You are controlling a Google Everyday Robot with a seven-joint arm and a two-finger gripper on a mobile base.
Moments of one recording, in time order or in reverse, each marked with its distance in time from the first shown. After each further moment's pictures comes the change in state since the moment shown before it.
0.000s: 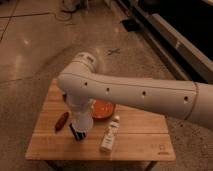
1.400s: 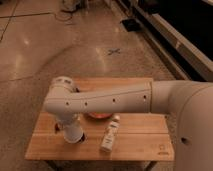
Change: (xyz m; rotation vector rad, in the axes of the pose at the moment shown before) arm -0.003 -0.036 0.107 -0.019 -0.024 -0.026
